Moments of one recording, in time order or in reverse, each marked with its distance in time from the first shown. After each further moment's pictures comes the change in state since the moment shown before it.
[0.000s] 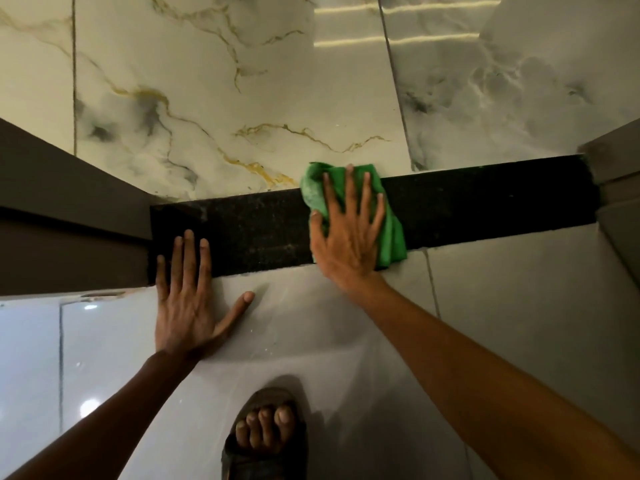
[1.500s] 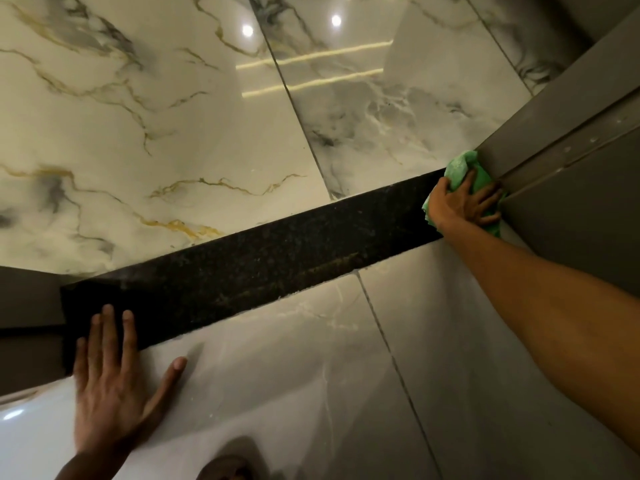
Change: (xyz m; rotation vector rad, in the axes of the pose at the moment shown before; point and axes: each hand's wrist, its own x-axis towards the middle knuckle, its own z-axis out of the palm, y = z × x) left_hand 0.003 -0.004 0.002 -0.007 -0.023 -0.046; right_hand 0.096 0.300 -0.073 0.028 0.102 1.035
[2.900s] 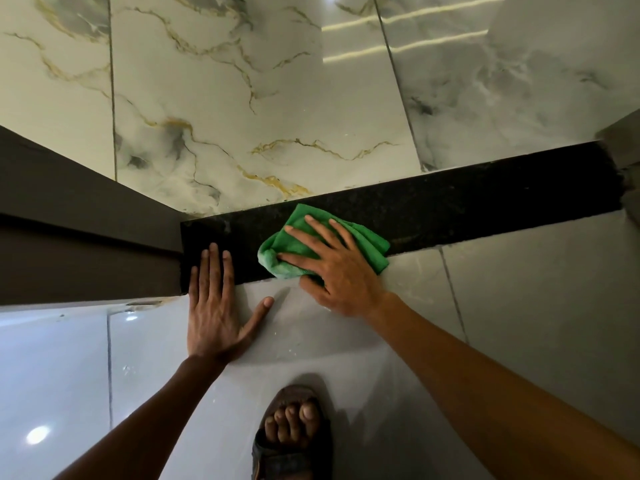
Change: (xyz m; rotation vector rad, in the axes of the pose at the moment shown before) left_hand -0.005 0.000 -0.001 0.017 0.056 0.056; right_hand -0.332 -0.033 0.051 0.134 -0.345 -1.670
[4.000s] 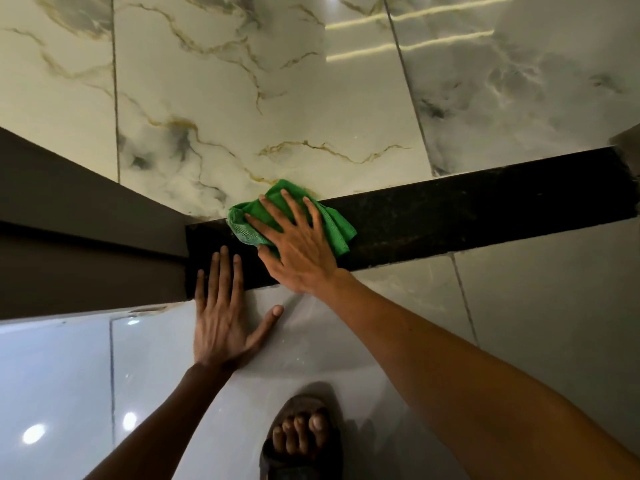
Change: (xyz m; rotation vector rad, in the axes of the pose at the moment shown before) left_hand 0.002 -0.002 0.003 0.007 0.006 0.036; right_hand 0.091 -0.040 0.022 0.017 -0.061 0.188
